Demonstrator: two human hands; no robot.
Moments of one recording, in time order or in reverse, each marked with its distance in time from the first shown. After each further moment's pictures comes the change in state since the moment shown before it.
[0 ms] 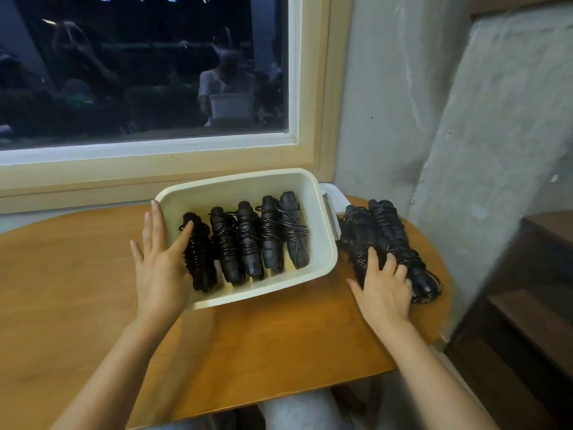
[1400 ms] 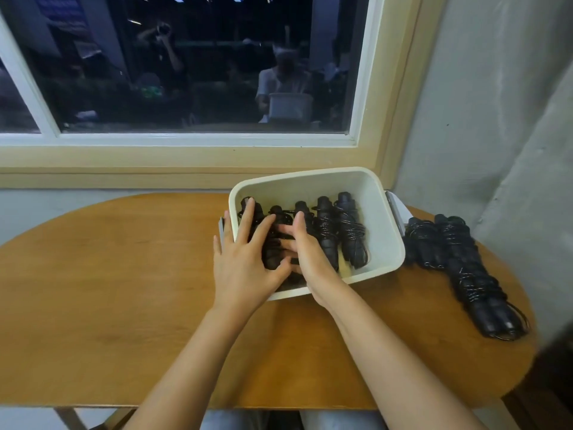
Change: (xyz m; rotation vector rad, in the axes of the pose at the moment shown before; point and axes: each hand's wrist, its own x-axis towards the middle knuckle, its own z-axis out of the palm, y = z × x) left_hand -0.004 0.009 0.000 -0.035 -0.041 0.033; right_hand -0.020 -0.201 -0.073 1.434 -0.731 -0.213
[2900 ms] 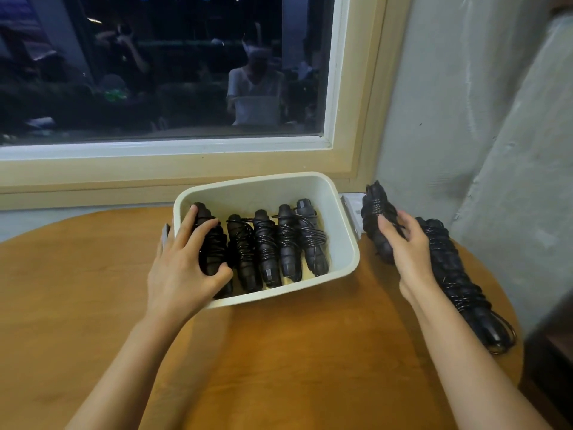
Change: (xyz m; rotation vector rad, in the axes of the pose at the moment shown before) left_hand 0.042 -0.036 -0.011 -0.042 -0.076 -0.081; right_hand 0.018 0.019 -0.173 0.062 0.663 -0.204
